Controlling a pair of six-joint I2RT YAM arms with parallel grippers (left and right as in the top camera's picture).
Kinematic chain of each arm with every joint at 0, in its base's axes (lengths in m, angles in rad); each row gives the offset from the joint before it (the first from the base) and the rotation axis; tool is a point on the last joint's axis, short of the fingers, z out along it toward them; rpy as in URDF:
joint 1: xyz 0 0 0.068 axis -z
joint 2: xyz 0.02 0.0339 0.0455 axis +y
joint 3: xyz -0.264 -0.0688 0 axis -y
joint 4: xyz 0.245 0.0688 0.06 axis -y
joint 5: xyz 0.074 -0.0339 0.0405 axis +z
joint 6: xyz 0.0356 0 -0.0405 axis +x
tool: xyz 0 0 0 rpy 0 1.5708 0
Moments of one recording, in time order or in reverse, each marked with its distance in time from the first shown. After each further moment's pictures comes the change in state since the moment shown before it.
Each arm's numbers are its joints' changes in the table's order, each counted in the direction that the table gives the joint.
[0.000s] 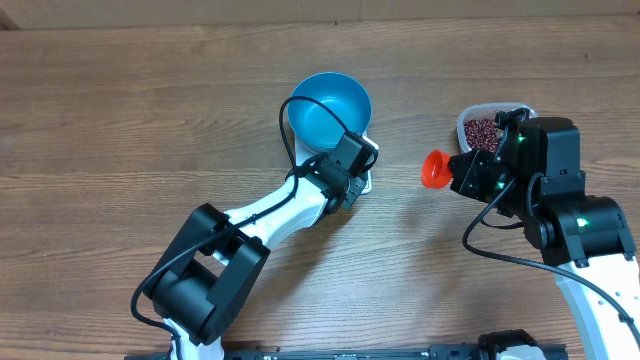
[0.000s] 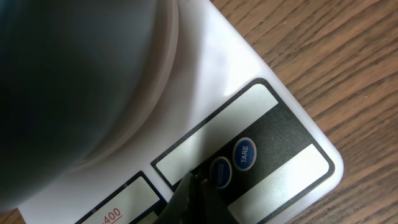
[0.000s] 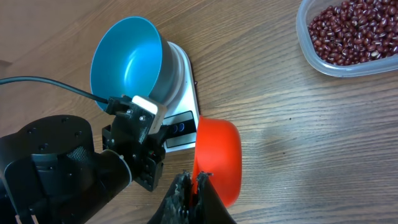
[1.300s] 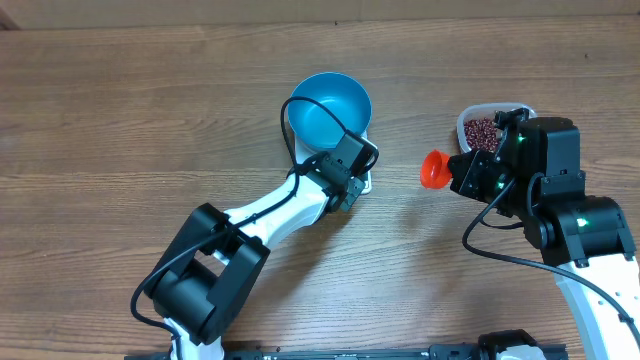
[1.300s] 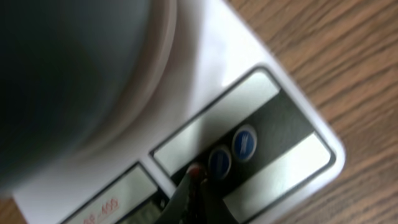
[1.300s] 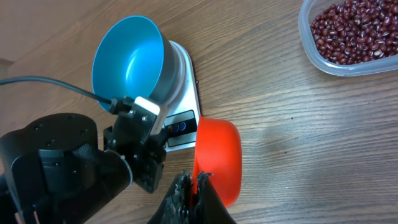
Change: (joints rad) left arm 0.000 0.005 0.019 -0.073 -0.003 -0.021; right arm 0.000 0.000 0.000 0.000 0.007 0.000
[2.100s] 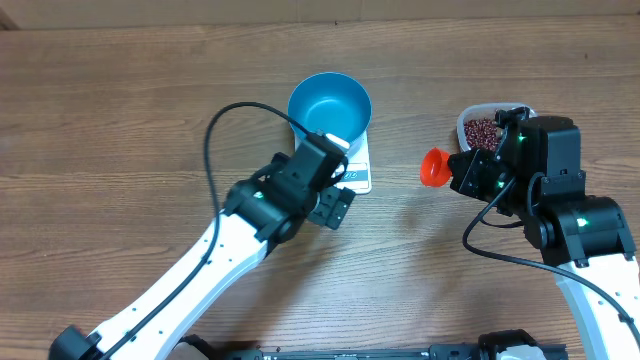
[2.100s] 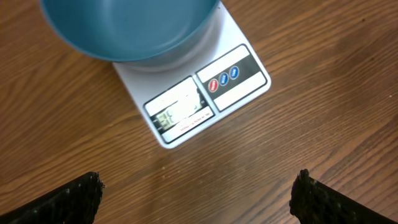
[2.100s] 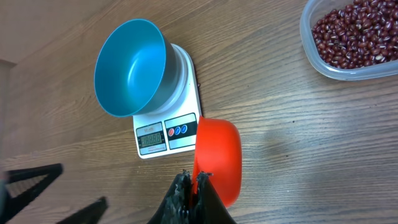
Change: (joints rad) left arm -0.011 -0.514 -0.026 -0.394 -0.034 -0.137; right arm 0.000 0.000 0.000 0.012 0.000 0.000
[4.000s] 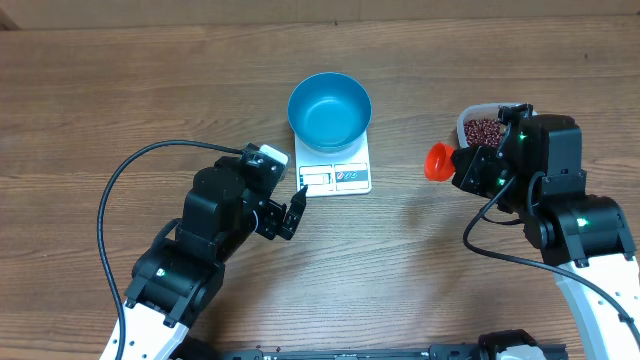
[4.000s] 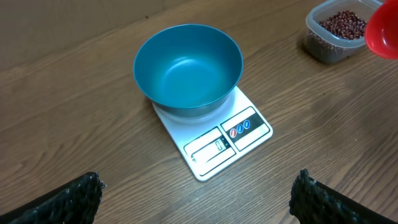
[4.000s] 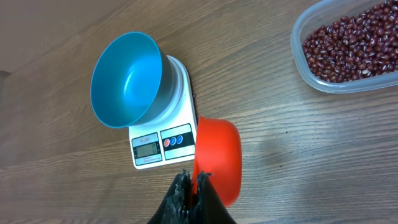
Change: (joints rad) left arm -0.221 -0.471 -0.280 0.227 -0.194 0.184; right arm 0.000 0.000 0.000 0.027 -0.037 0.000
